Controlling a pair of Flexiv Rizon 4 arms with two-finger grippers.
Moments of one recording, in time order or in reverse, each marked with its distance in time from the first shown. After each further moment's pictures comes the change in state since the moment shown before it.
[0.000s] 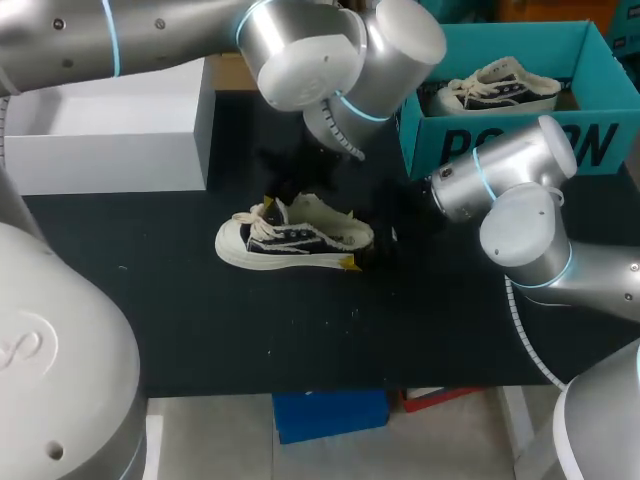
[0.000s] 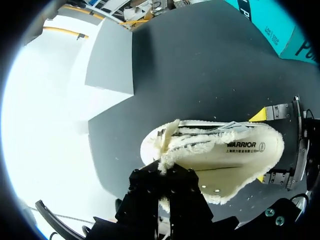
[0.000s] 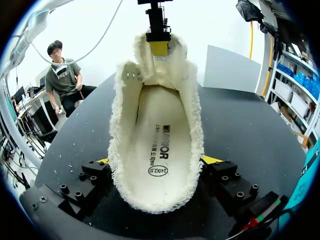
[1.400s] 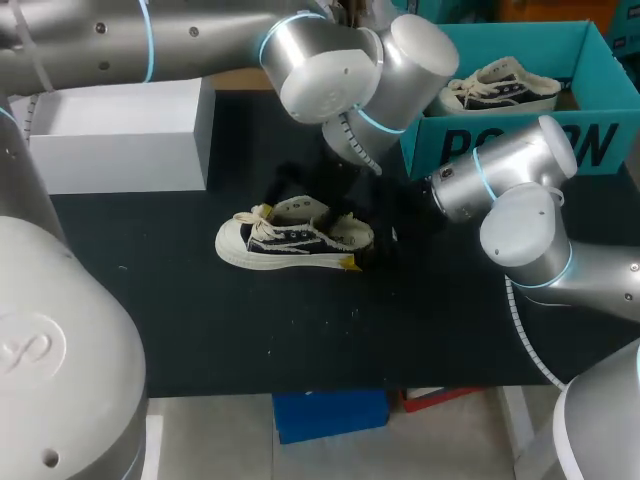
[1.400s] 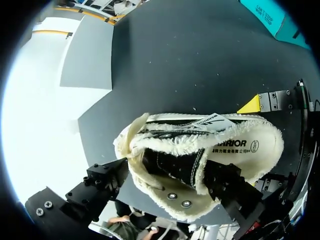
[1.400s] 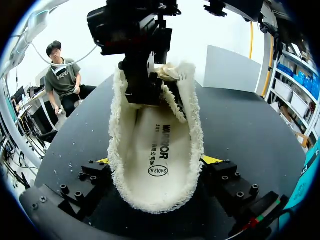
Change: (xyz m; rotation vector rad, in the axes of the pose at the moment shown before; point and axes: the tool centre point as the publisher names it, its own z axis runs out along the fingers) left arm 0.047 0.002 0.014 -0.068 0.032 0.062; right arm 0.000 0.000 0.000 0.000 0.000 0.000
